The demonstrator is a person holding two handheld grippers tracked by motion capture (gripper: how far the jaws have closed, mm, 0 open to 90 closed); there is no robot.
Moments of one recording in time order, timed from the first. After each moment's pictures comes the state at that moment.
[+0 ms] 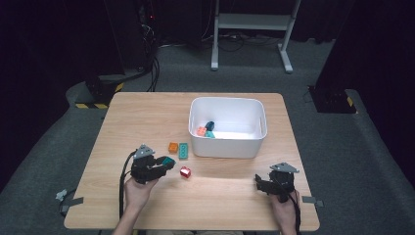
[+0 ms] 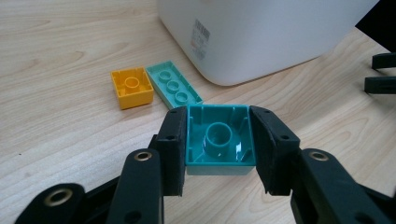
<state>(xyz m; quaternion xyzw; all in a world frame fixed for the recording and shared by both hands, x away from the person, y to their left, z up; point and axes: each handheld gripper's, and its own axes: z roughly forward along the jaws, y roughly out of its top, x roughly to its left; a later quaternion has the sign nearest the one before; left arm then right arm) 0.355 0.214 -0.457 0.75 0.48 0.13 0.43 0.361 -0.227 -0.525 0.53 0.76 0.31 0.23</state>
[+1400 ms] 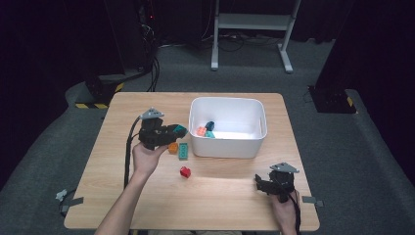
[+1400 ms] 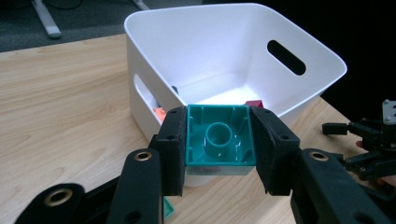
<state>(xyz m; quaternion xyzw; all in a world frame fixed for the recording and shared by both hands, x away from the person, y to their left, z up) 0.419 0.184 -0.369 0.75 0.44 0.11 0.48 0.361 -0.227 -0.525 0.53 0.76 0.31 0.23</state>
